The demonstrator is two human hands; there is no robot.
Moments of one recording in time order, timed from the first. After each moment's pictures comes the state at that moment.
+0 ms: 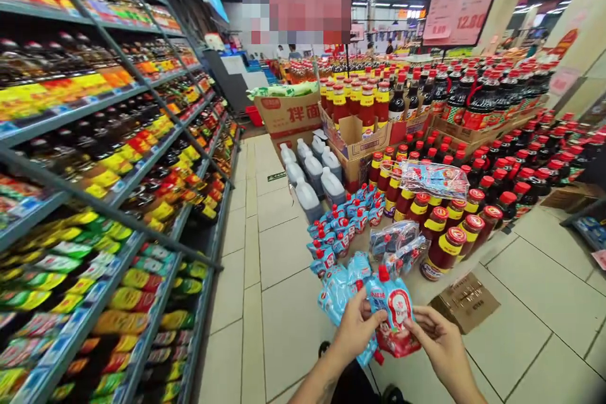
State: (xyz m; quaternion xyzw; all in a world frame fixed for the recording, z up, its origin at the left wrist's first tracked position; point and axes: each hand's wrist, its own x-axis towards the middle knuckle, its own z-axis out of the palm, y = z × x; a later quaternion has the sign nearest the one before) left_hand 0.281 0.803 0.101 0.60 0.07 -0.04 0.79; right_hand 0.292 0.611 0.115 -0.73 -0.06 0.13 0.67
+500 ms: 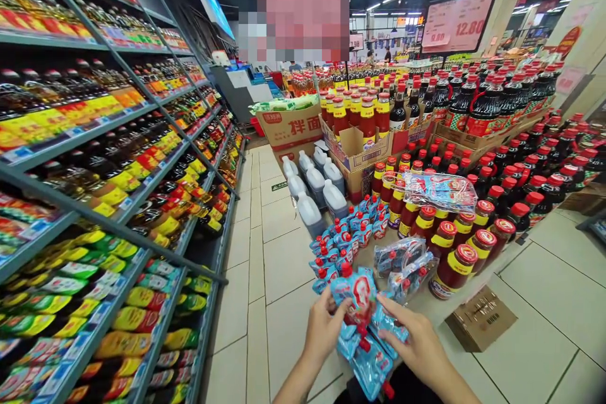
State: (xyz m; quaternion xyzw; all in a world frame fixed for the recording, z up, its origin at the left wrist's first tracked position) left_hand 0.310 0.882 0.124 0.73 0.13 0.11 0.66; right_hand 0.344 0.658 0.143 -0.84 -0.36 -0.05 0.41
